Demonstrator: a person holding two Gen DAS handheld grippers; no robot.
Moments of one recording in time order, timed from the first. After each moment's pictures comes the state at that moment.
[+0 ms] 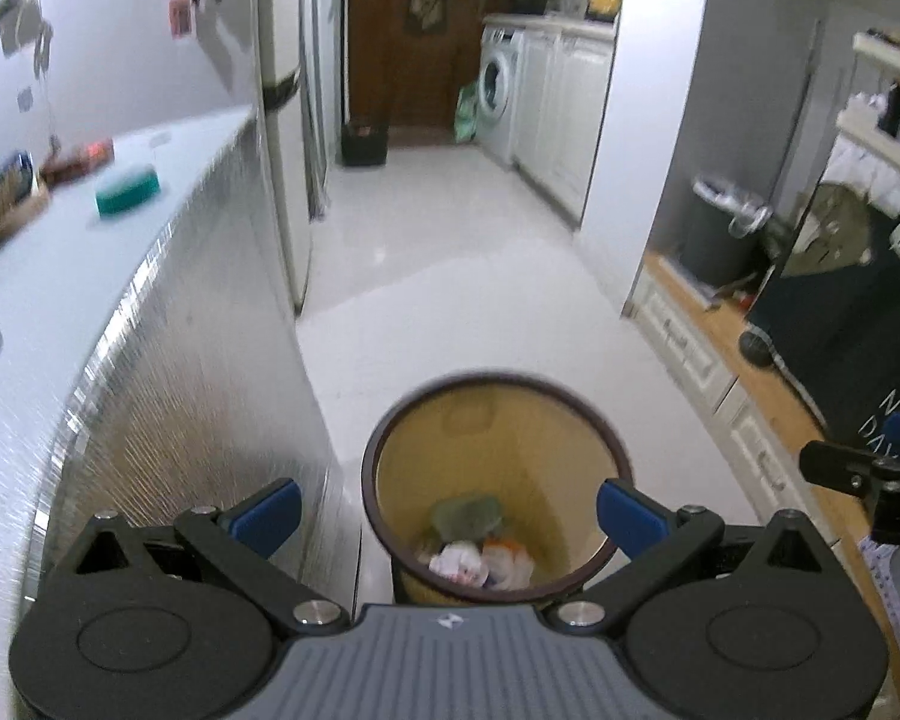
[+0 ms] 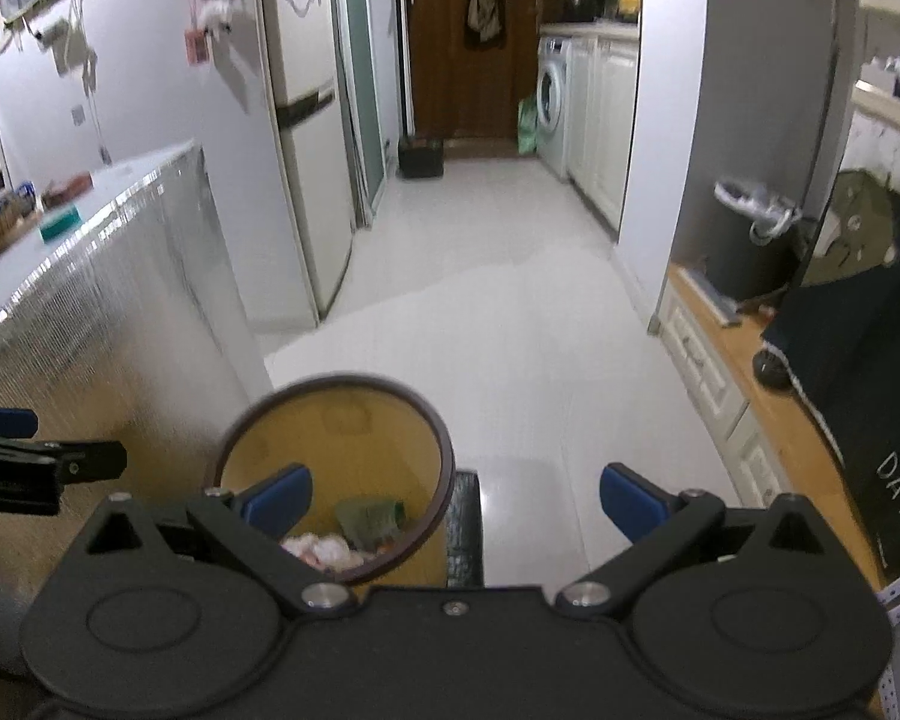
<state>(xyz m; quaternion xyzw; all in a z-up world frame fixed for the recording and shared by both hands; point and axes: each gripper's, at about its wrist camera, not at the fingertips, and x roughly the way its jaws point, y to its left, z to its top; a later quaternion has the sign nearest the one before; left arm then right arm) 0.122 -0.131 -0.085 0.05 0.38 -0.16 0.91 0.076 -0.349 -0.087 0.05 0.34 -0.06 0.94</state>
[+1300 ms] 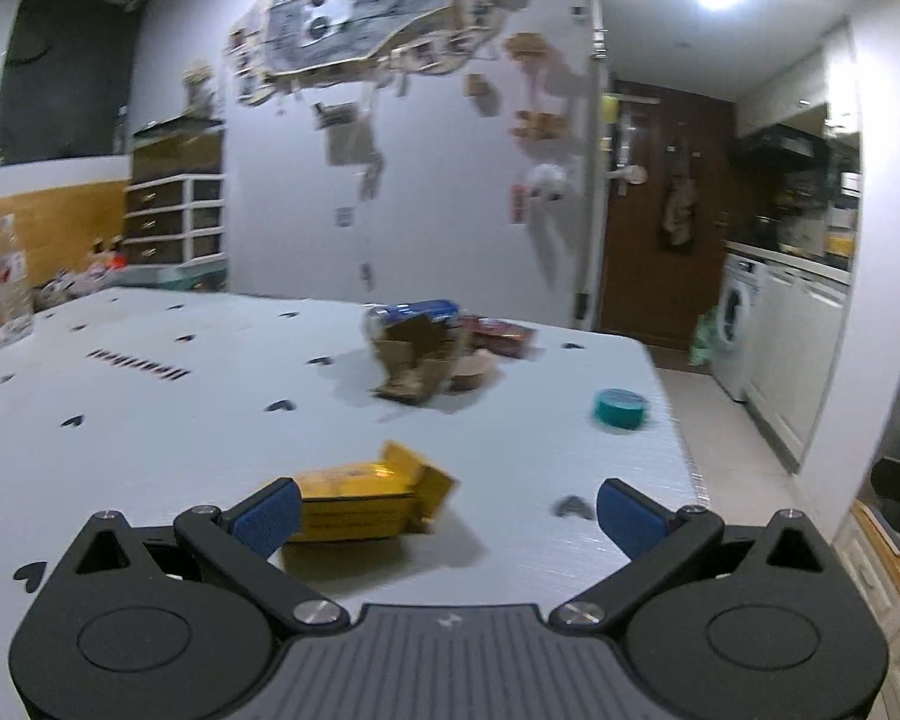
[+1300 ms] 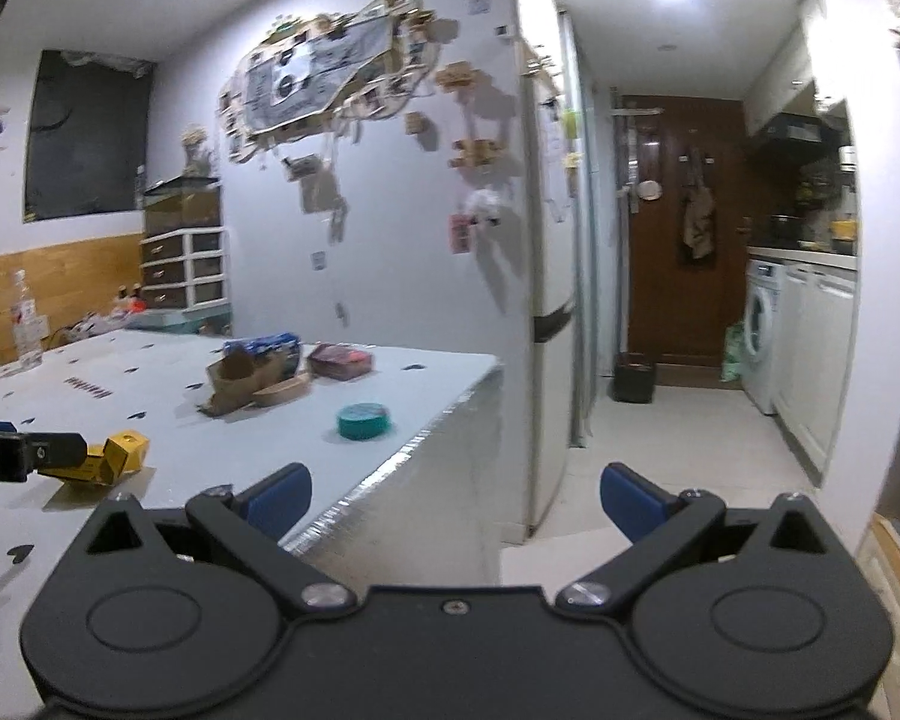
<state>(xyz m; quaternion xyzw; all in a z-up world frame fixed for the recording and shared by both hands) 0.066 0.087 -0.012 -0.03 0.19 0.08 0.98 0.125 -0.182 -0.023 0.01 0.13 0.15 0.98</state>
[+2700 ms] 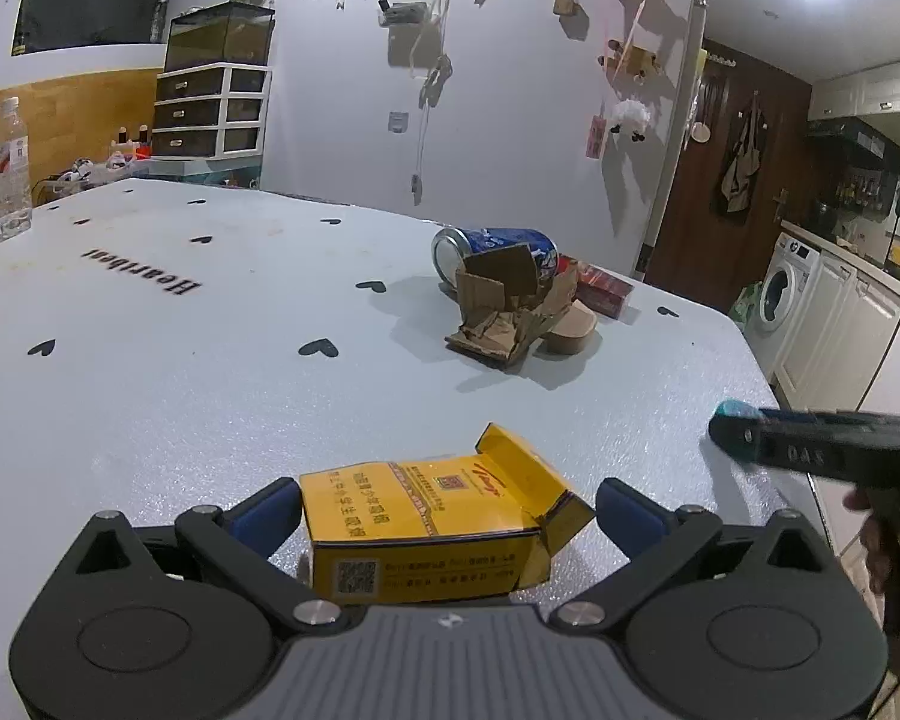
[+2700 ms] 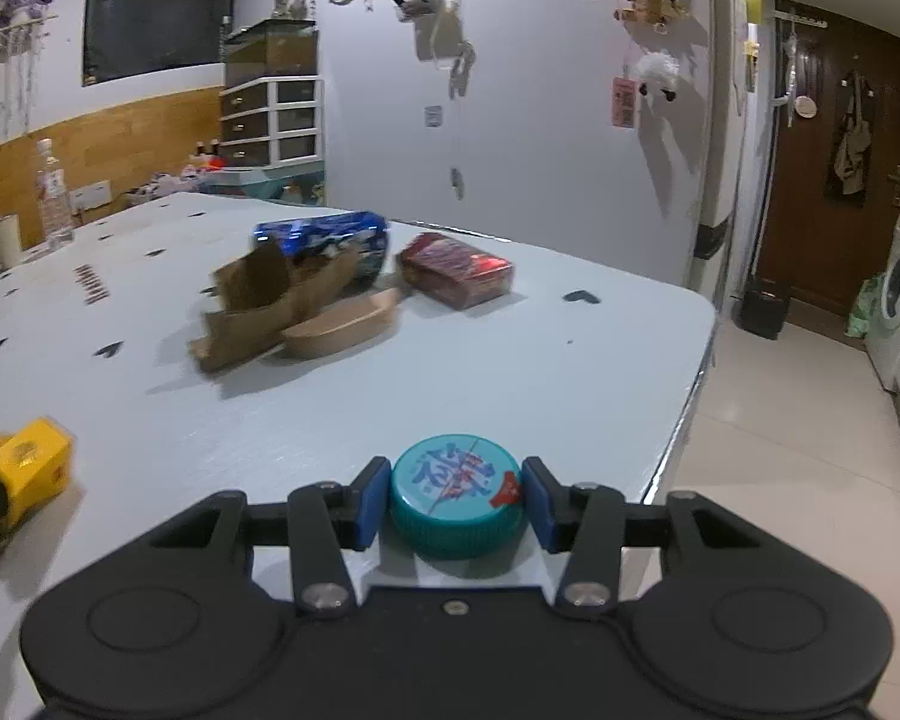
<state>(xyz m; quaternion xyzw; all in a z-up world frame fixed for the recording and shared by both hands) 0.149 0.152 -0.030 -0.10 0.26 0.10 0.95 0.327 -0.052 -0.046 -0.06 0.26 0.26 0.93</state>
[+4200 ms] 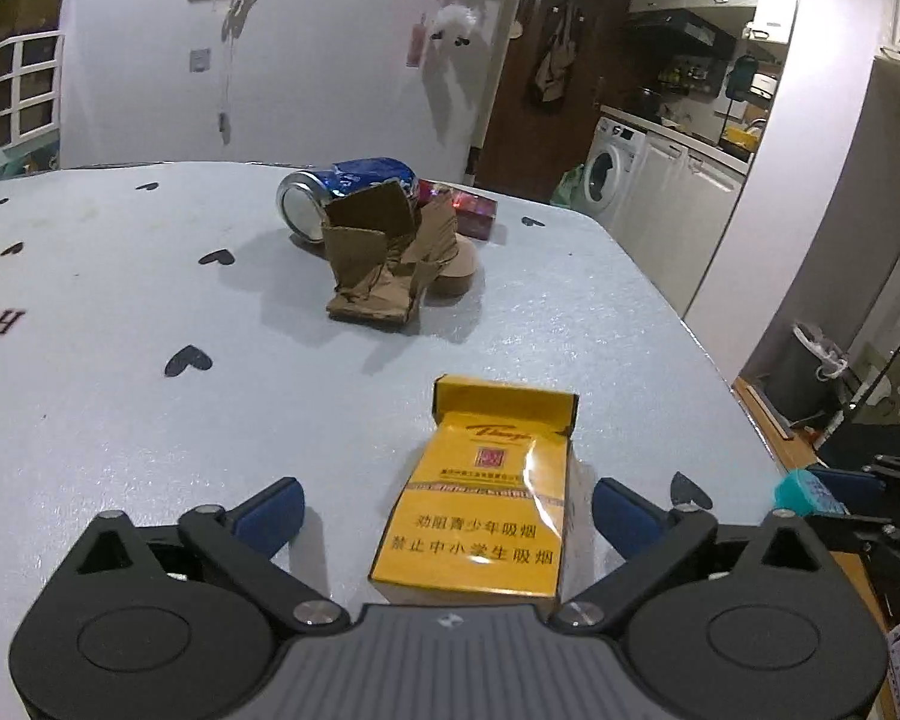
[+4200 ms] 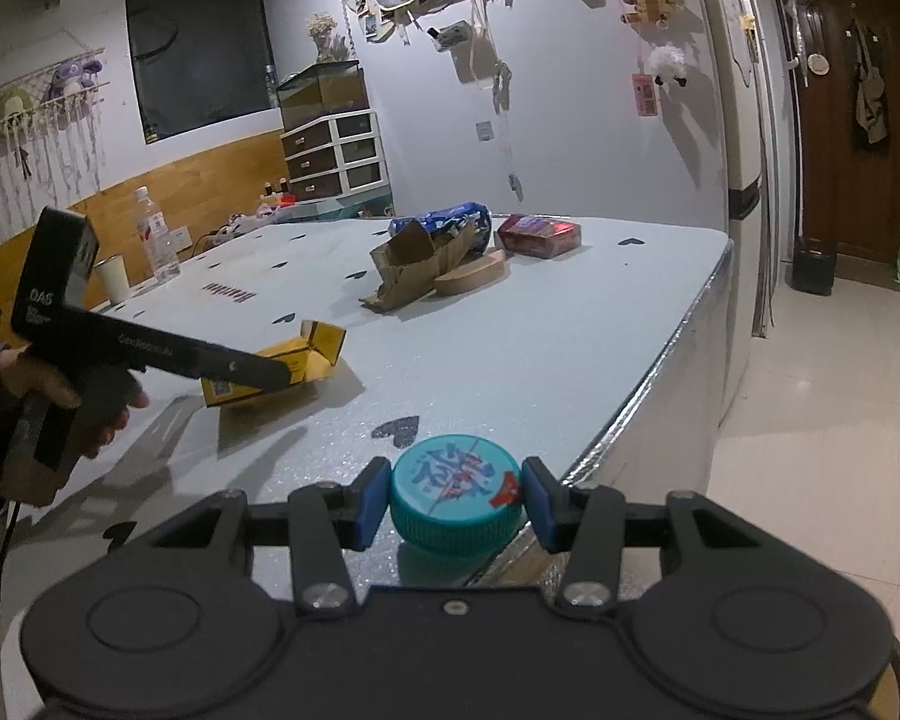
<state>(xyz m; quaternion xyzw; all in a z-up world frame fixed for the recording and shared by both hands) 0.199 0.199 -0.033 -0.05 0.34 -0.12 0.93 0.192 -0.099 -0.044 0.02 0.26 0.32 0.91</state>
